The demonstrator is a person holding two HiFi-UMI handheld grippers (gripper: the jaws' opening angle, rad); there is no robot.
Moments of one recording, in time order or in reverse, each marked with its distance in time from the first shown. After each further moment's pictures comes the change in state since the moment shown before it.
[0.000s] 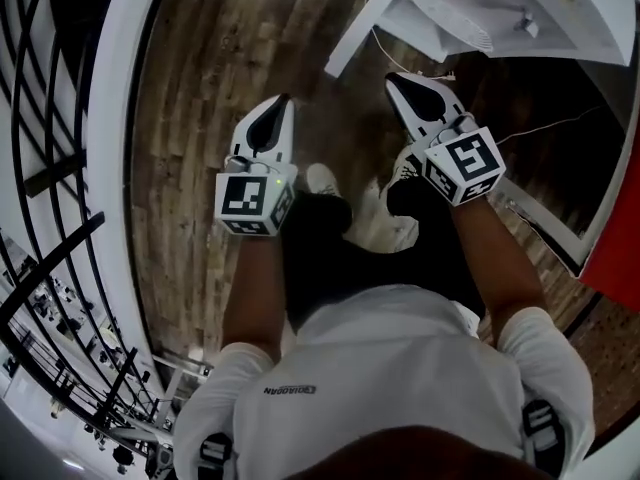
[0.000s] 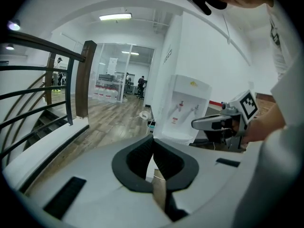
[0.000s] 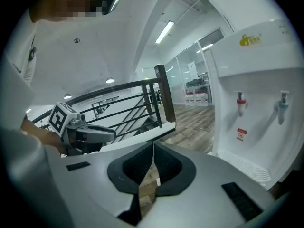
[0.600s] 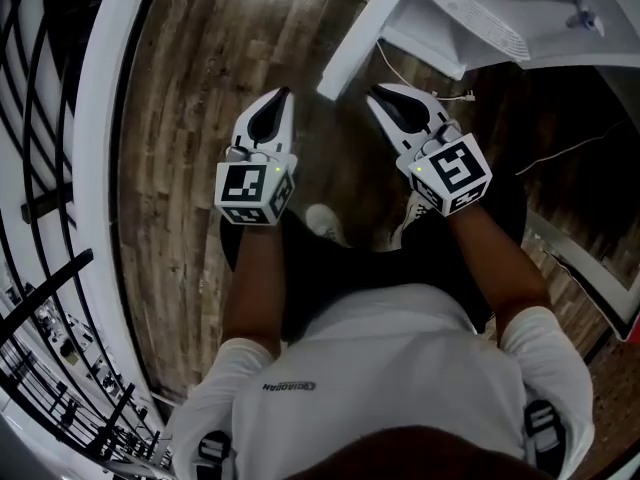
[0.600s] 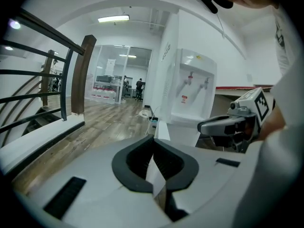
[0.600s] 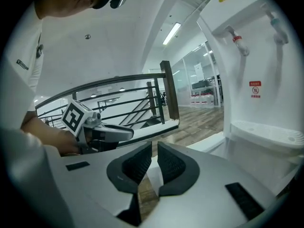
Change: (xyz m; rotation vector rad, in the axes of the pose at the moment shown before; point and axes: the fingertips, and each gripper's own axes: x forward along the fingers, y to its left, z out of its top) left arm 0.109 0.046 -0.117 0.032 -0.059 -0.014; right arm 0.078 -0.025 -0.128 -0.082 -0.040 0.051
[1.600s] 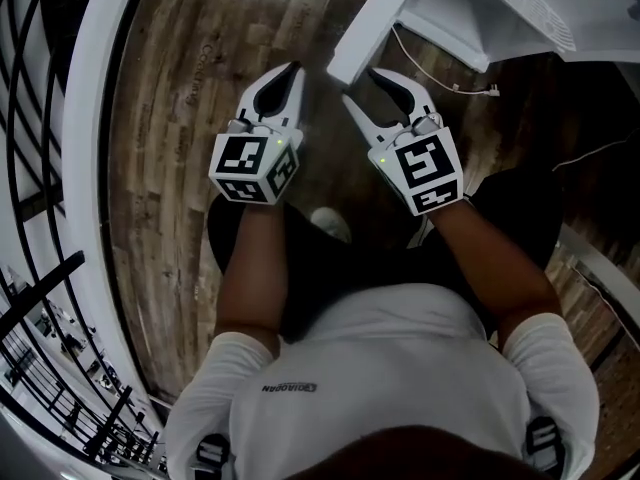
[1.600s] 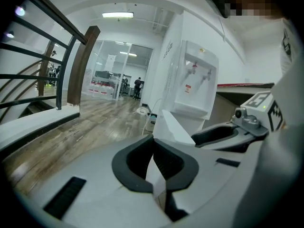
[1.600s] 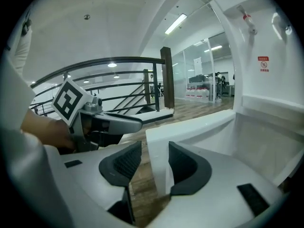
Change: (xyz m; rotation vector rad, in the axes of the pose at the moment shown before) left arm 0.044 0.020 -0.063 -0.046 -0.013 -0.063; right arm 0.063 0.014 -0.079 -0.060 0.110 -0.106
